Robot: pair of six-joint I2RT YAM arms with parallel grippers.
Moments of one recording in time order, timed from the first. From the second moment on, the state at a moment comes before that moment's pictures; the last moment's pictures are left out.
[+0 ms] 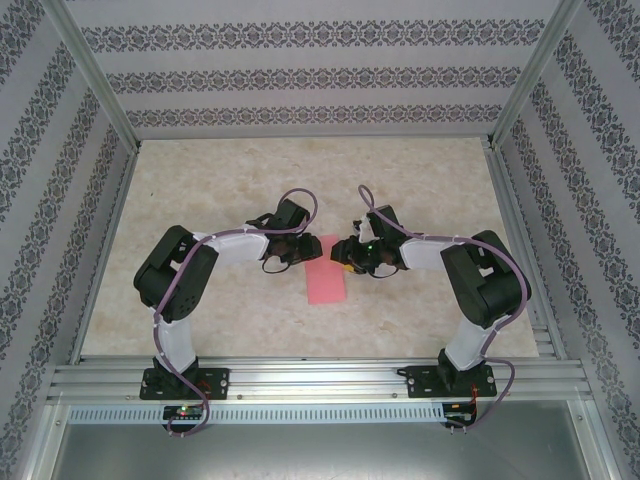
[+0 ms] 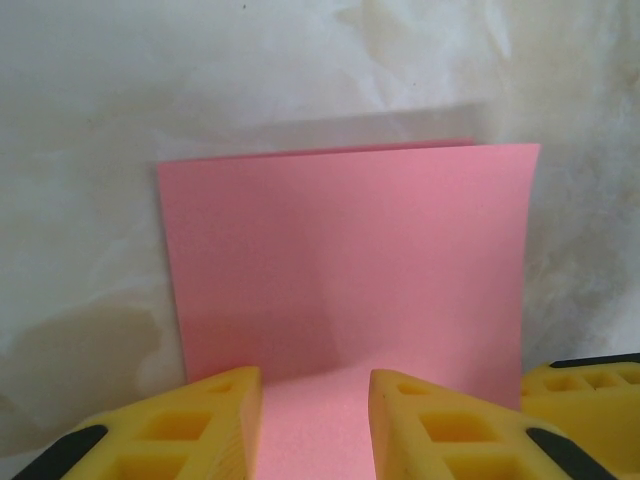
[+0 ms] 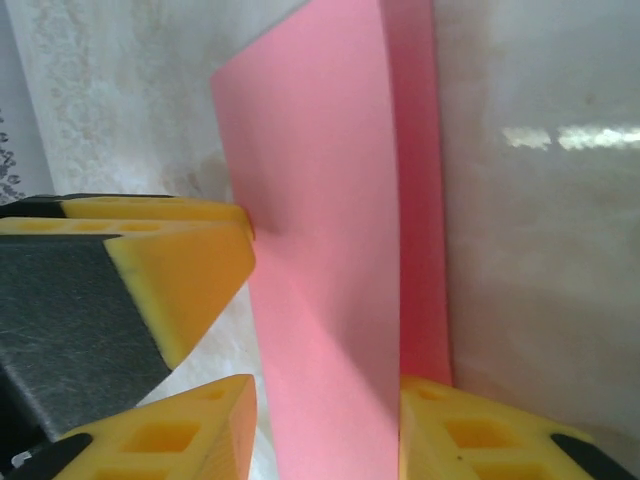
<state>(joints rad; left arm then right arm) -0.61 1.89 1.10 -0.23 0.26 -0.81 0.44 1.75 0.80 0.02 -0.65 0.76</state>
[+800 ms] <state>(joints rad) -0.84 1.50 0.89 -0.29 0.08 -0.56 0.44 1.78 0.71 0.20 -0.65 0.98</state>
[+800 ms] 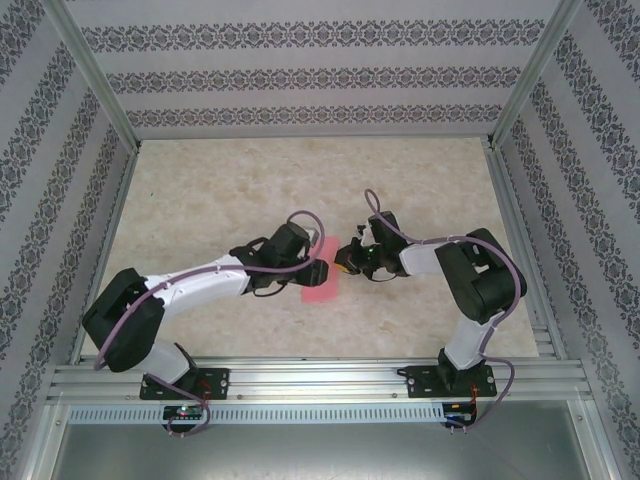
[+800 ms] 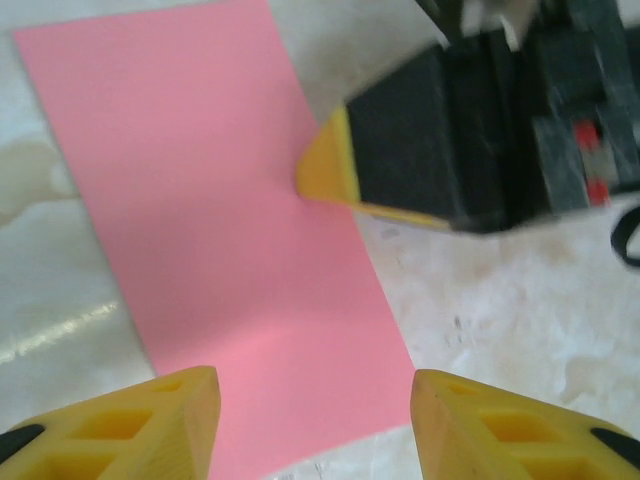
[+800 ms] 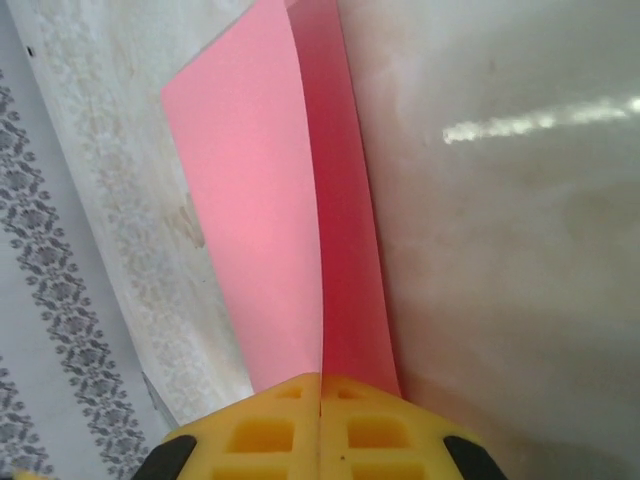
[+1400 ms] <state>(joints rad) -1.13 1.63 1.00 -0.44 -0.23 -0.34 0.47 1.74 0.69 0.26 -0.60 1.12</state>
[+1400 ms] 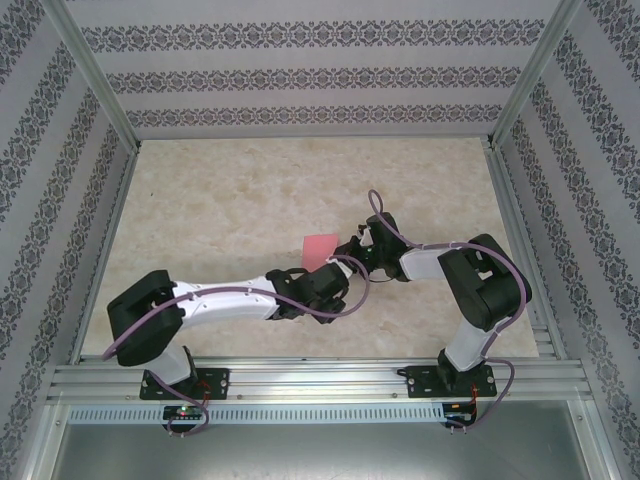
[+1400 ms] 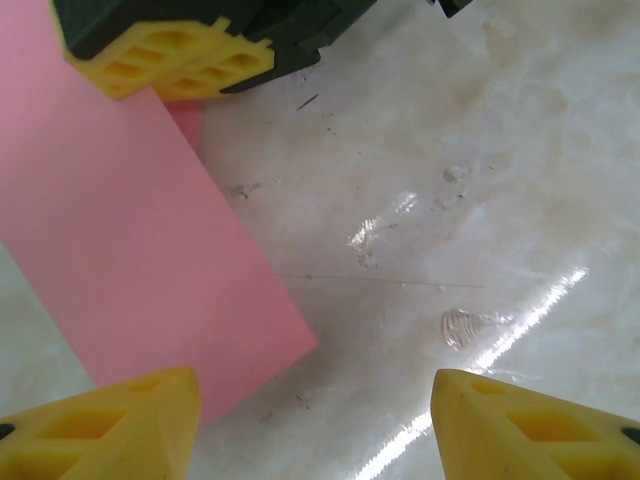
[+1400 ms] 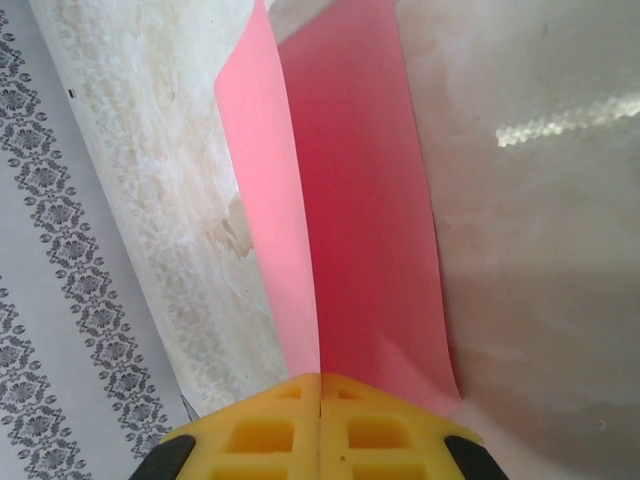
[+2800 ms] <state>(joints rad) -1.09 1.71 1.05 -0.43 -0.22 -0.29 0.43 1.59 0.74 -0.07 -0.50 0.90</state>
